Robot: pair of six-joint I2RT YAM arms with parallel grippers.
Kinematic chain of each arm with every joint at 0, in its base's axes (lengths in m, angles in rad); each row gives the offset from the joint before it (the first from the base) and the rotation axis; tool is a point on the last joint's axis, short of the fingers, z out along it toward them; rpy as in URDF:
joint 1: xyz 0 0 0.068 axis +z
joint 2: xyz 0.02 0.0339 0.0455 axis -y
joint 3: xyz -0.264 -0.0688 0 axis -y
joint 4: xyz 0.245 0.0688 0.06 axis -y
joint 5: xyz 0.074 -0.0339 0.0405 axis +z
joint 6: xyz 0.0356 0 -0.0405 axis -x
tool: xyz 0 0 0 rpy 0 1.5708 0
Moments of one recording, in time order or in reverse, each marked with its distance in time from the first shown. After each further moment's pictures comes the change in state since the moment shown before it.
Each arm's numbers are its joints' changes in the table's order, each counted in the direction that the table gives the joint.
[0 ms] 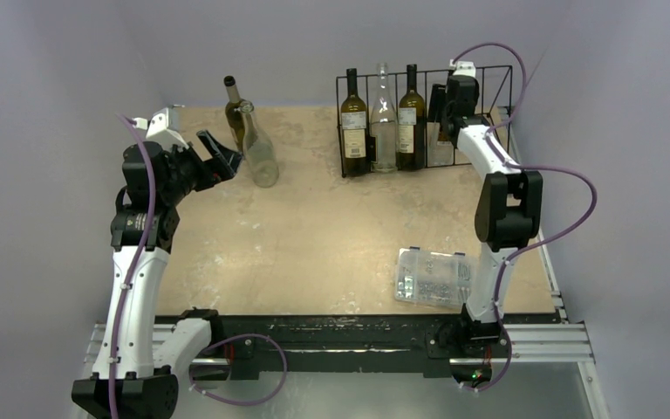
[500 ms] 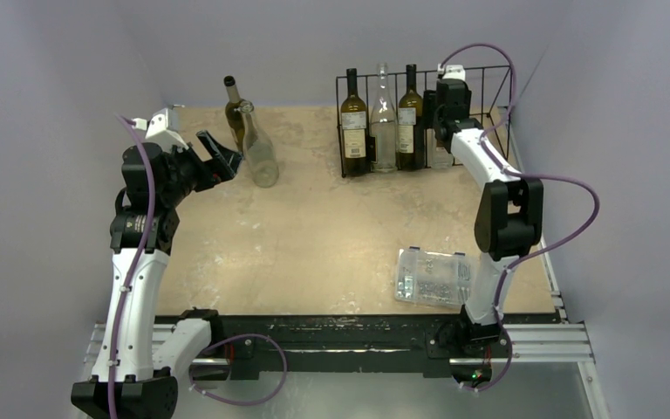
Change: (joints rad) left arm -0.006 0.011 0.000 0.000 0.007 0.000; right arm 0.075 0.093 -0.069 -0.067 -0.113 0.042
